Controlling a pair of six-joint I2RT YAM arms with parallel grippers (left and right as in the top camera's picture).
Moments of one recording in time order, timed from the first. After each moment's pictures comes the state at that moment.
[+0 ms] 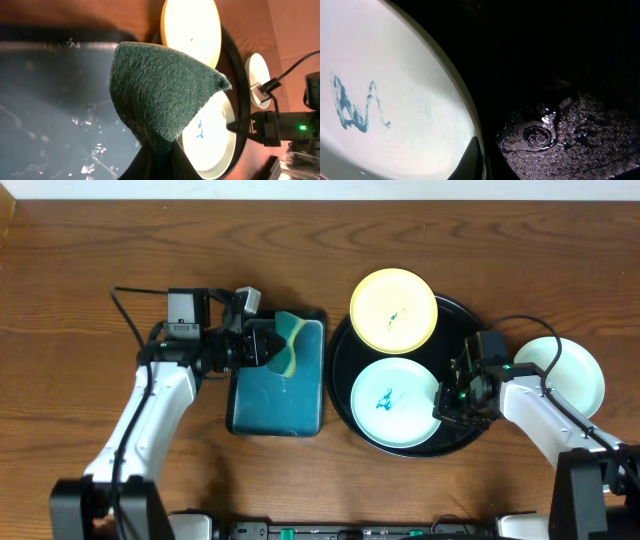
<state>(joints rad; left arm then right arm) -0.03 1.44 0.93 -0.46 0.75 -0.16 0.12 1.56 0.74 -0.68 -0.27 0.39</state>
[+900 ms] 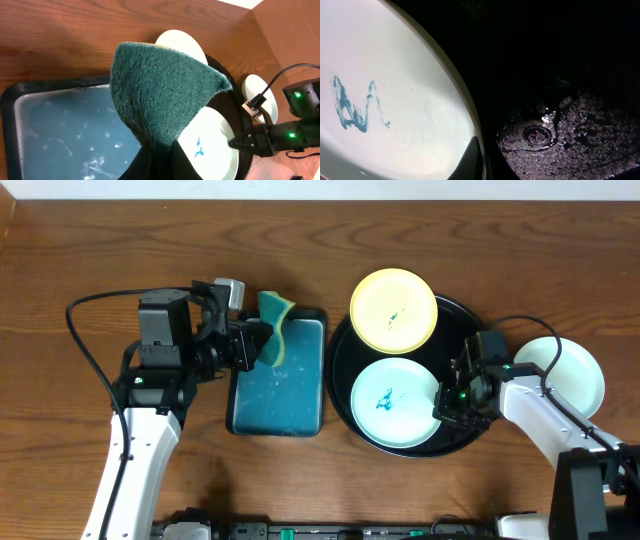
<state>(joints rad) -0.03 1.19 0.93 -0.48 0.65 -0.16 0.12 1.56 0.74 -0.68 -0.27 0.39</state>
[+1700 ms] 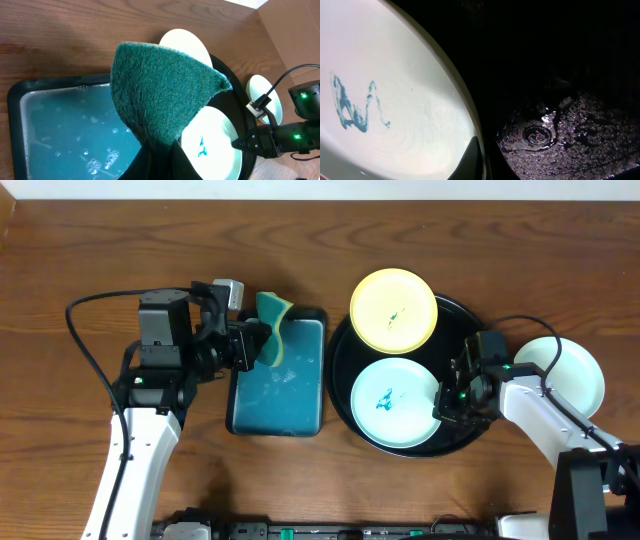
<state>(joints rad) -0.03 1.19 0.93 -0.49 0.63 -0.16 0.12 1.56 0.74 -0.68 -0.27 0.39</state>
